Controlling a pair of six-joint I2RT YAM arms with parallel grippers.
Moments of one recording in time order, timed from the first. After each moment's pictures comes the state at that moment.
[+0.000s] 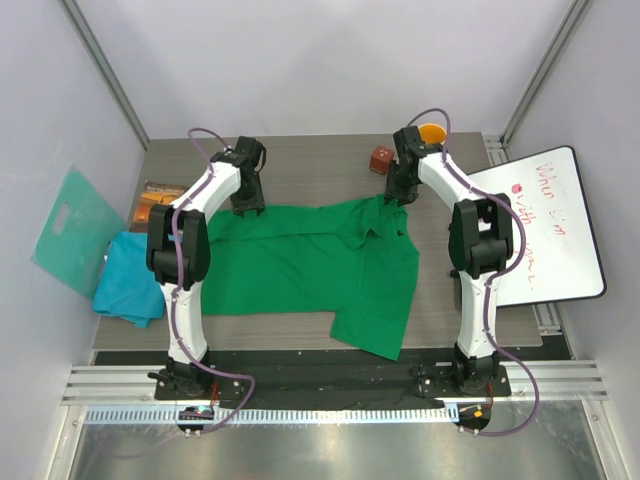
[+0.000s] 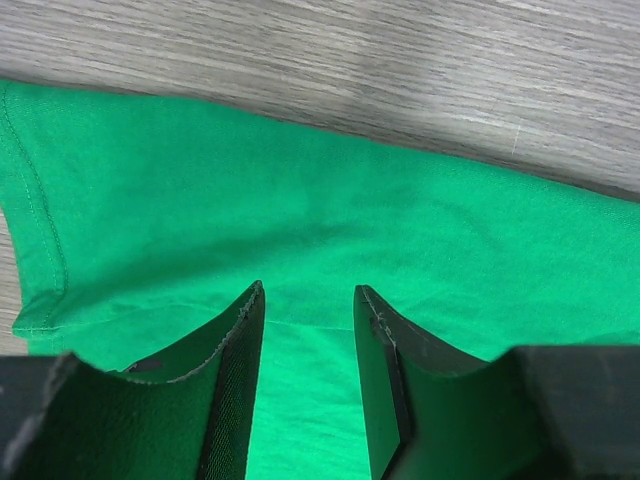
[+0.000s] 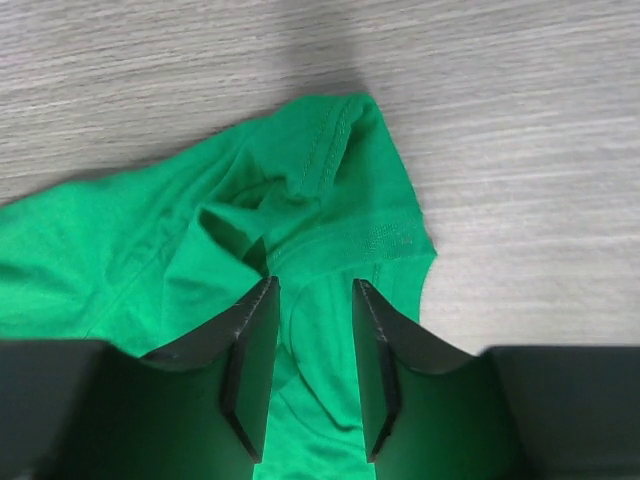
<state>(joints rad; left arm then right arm) -0.25 2.09 1.74 -0.85 -0.19 -0.42 0.23 2.17 1.84 -0.80 0.03 0.36</state>
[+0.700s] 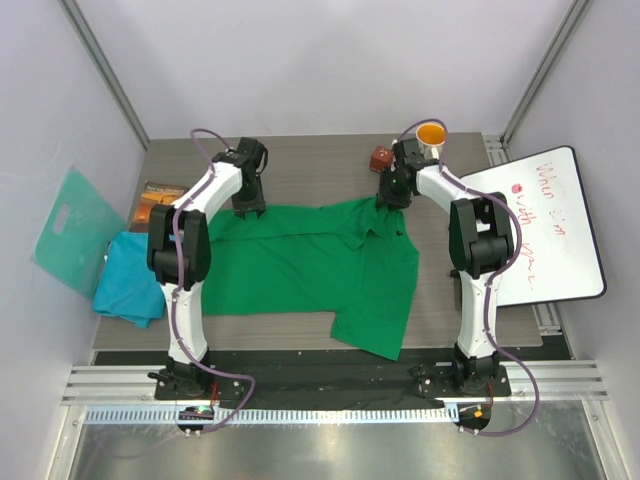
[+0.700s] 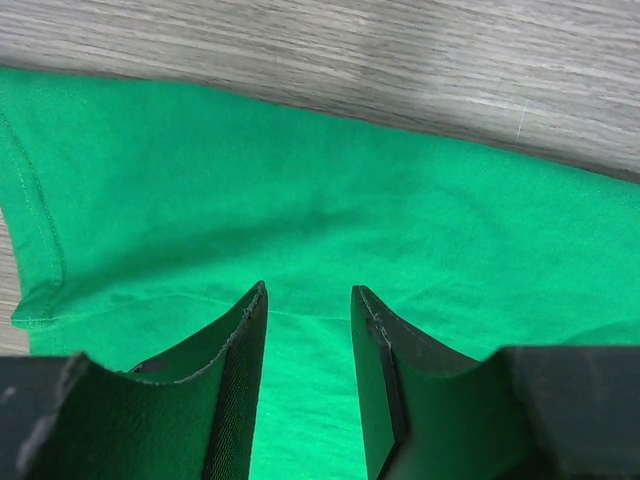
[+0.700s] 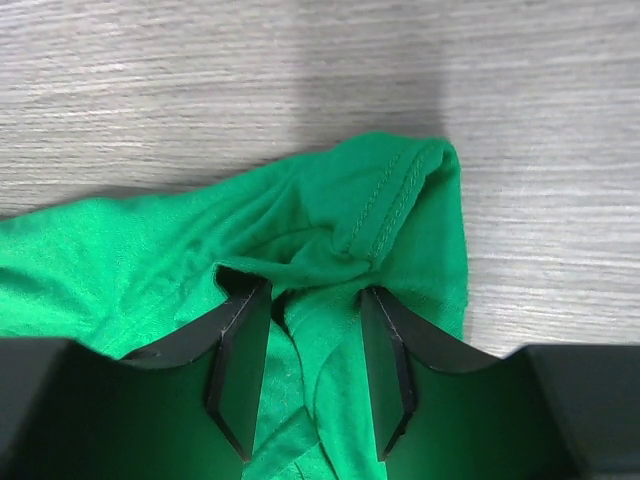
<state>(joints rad) -0.26 2.09 1.74 -0.87 -0.19 -0.41 0.23 2.16 1.66 -0.52 -0.10 0.34</state>
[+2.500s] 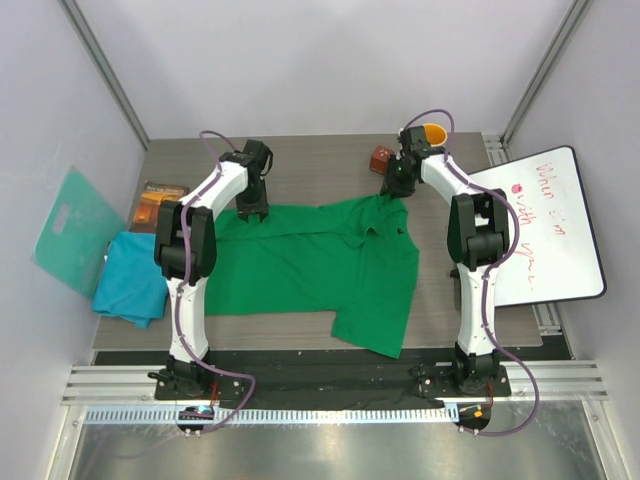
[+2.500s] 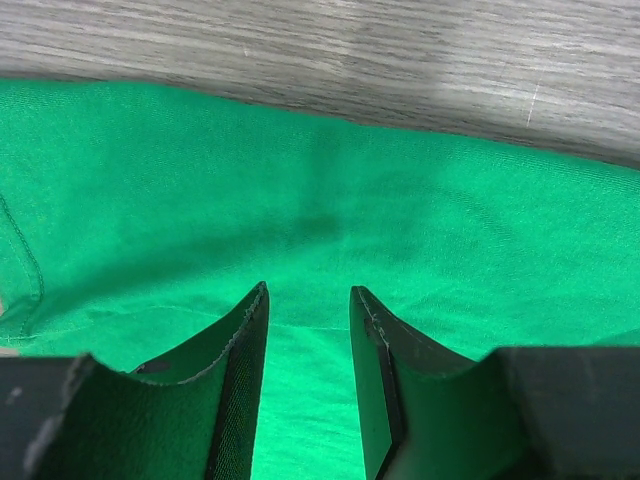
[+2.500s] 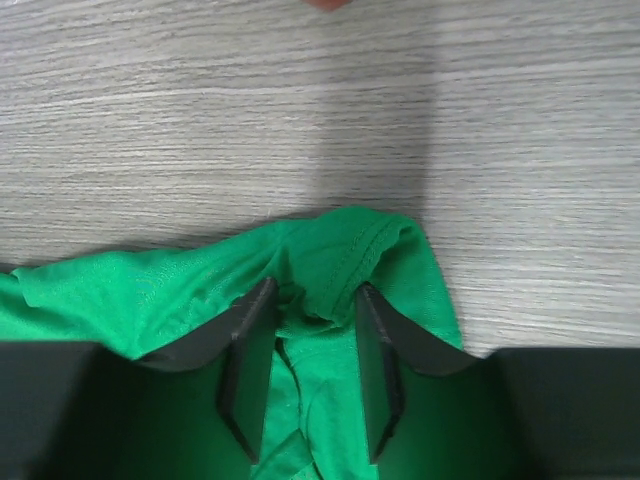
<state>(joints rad) -0.27 2.16 1.79 -0.91 -0.18 -0.39 0.18 2.26 1.86 -0.61 -0.13 0.33</state>
